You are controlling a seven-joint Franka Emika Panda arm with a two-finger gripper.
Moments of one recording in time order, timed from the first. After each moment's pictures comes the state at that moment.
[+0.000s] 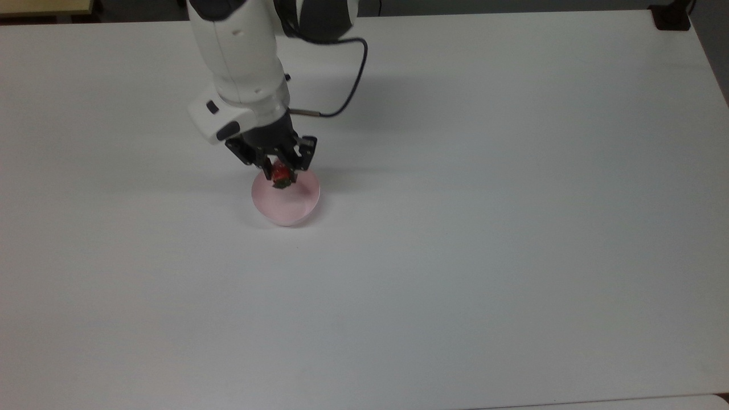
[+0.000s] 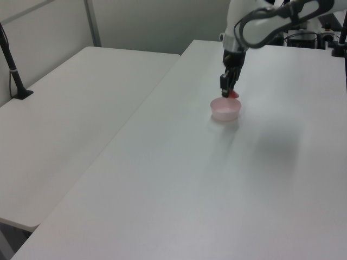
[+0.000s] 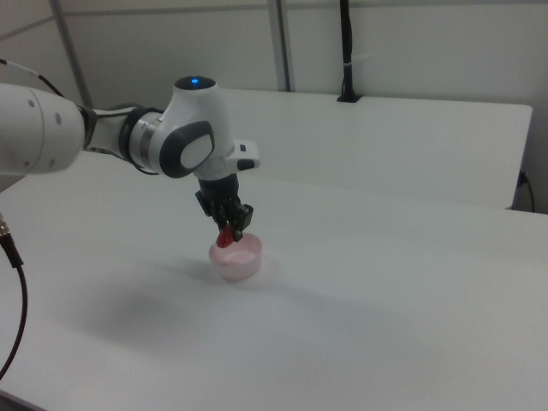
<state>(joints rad) 0.05 0.32 -0.10 -1.79 0.11 2.21 0.03</state>
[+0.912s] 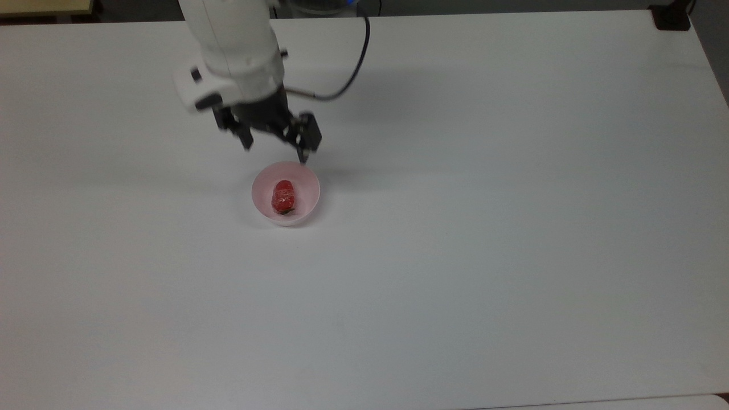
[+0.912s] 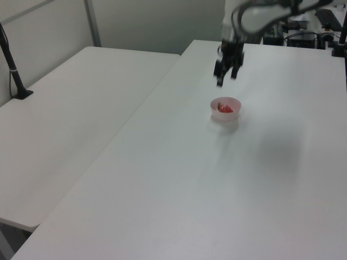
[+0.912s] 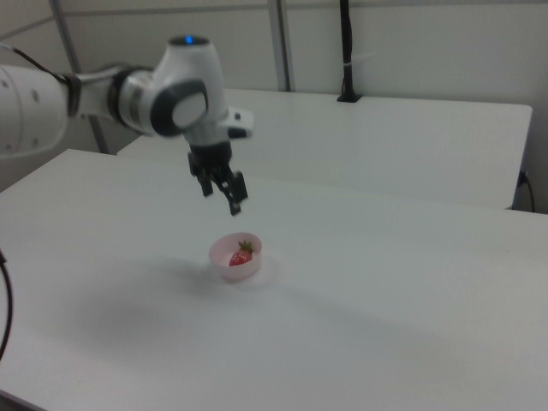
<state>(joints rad) 0.05 0.26 -0.10 -1.66 0.10 1.99 0.21</state>
